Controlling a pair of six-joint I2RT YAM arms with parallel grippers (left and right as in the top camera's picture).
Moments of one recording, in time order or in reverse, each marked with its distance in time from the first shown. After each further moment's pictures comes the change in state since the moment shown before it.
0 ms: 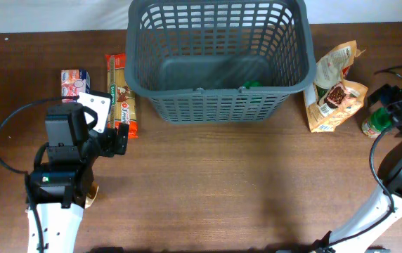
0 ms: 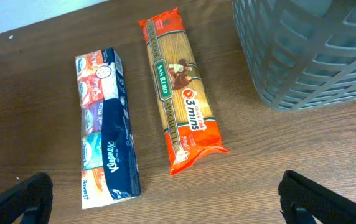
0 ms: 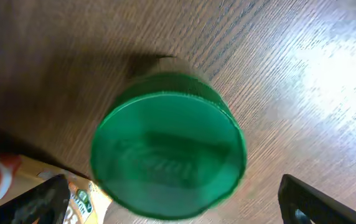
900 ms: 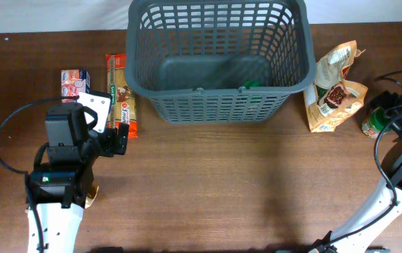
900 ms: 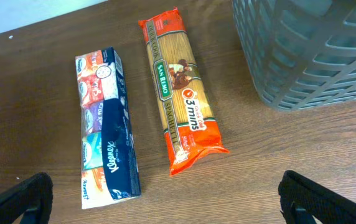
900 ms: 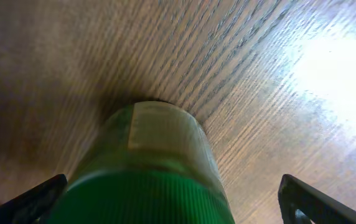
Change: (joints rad) left arm 0.000 0.000 0.000 0.000 0.000 0.000; right arm -0.038 0.098 0.000 0.074 0.000 -0.013
